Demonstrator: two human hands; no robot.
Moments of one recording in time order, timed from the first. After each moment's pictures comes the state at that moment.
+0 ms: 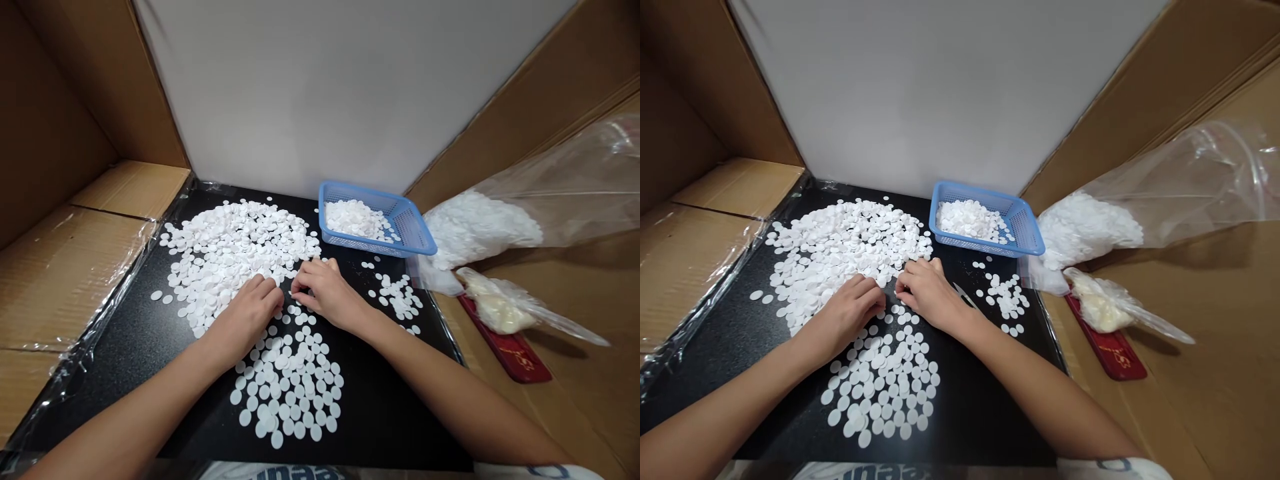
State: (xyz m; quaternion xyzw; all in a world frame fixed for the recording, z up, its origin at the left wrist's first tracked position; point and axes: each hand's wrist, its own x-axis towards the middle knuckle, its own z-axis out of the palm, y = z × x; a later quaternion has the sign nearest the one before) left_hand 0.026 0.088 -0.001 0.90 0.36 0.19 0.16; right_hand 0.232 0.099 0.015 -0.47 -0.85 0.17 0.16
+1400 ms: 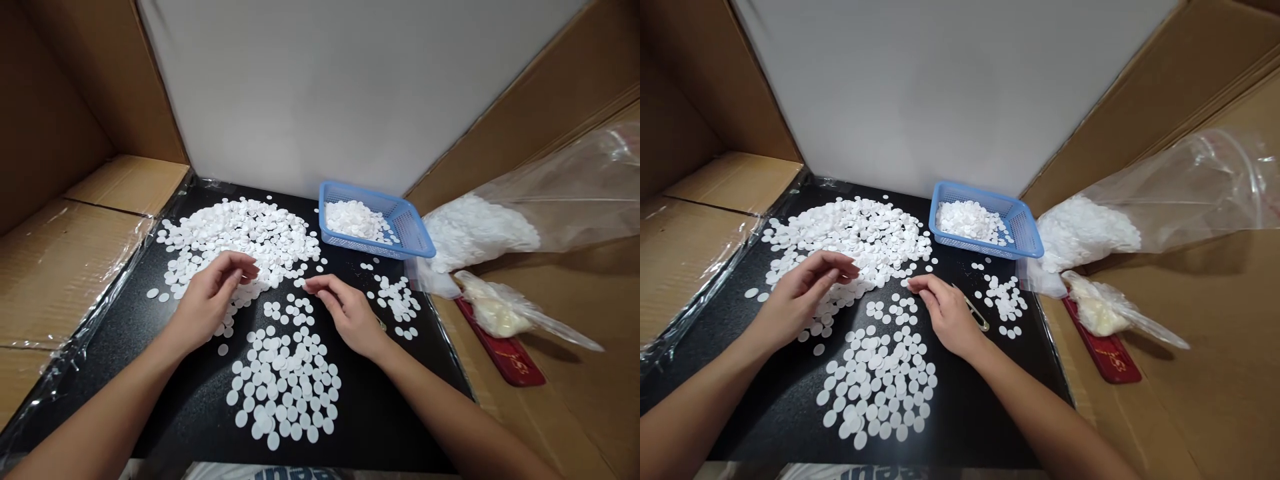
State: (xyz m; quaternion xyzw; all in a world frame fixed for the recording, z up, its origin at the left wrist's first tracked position) left_hand -0.003 0.097 0.033 0.67 0.47 0.38 0.43; right_hand 0.253 0.063 -0.002 -0.50 -0.71 0.33 0.37
